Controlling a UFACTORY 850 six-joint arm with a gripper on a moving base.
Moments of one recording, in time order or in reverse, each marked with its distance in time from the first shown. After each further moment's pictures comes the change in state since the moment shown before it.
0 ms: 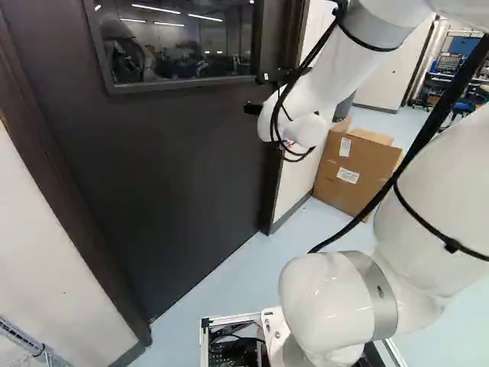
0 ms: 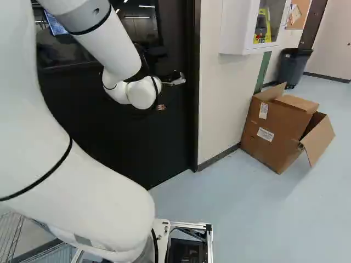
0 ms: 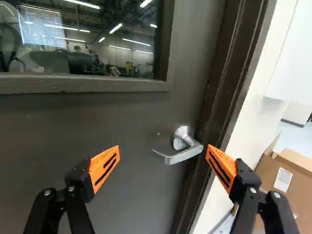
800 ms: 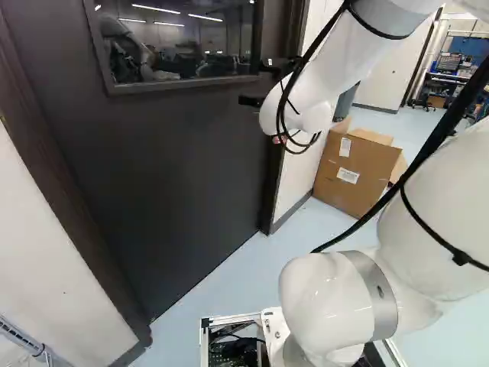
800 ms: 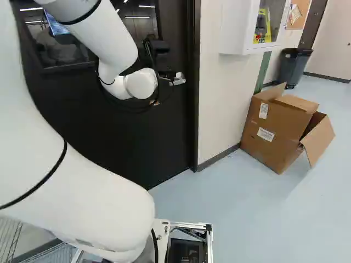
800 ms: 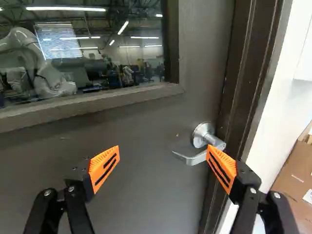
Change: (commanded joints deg) arm 0.0 2.1 -2.7 -8.2 -7.2 17.7
